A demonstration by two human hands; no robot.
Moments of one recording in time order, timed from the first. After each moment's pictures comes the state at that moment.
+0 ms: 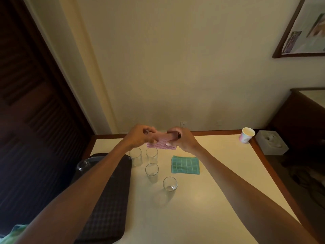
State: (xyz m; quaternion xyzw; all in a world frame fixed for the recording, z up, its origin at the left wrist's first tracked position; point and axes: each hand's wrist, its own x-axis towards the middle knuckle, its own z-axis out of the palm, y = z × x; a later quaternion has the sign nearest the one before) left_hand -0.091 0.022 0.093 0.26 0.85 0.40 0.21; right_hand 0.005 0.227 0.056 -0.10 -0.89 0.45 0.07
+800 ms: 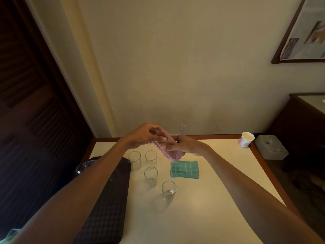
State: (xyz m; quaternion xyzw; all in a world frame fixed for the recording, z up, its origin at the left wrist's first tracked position) left_hand -0.088 0.036 0.118 0.34 0.77 0.45 0.31; right_hand 0.021 0.232 0.088 -0.02 -0.82 0.55 -0.16
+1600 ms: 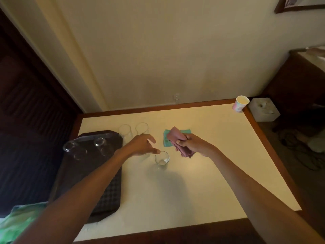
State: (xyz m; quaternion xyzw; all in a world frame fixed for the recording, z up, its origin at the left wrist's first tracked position) left_hand -0.033 0.039 -0.008 0.26 0.88 0.21 0.35; right_hand 0.101 0.257 -0.013 -0.20 -0.75 0.60 -0.18
